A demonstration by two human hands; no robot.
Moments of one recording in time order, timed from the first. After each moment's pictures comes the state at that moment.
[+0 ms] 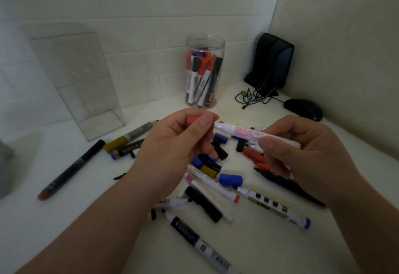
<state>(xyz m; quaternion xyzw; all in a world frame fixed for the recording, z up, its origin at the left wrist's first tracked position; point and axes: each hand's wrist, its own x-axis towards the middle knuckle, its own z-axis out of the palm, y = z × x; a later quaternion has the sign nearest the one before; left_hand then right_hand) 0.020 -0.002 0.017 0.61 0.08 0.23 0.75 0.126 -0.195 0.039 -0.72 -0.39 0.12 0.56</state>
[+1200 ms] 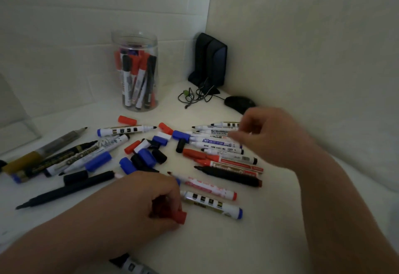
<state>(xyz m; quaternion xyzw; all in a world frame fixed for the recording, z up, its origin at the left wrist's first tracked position) 0.021 -0.027 0.000 0.95 -0.05 -0.08 0.30 0.181 -0.242 0.053 -0.92 -0.30 -0.02 0.25</state>
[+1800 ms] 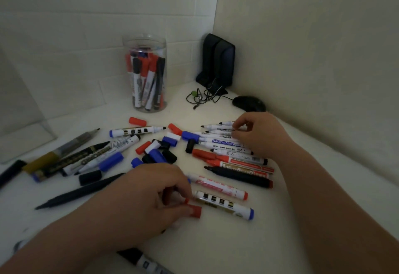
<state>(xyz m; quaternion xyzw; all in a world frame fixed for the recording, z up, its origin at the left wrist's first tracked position) 0.018 -0.027 0.009 0.96 -0.06 -0.01 0.28 0.237 -0.217 0.004 -0.94 -0.23 0.01 0.24</state>
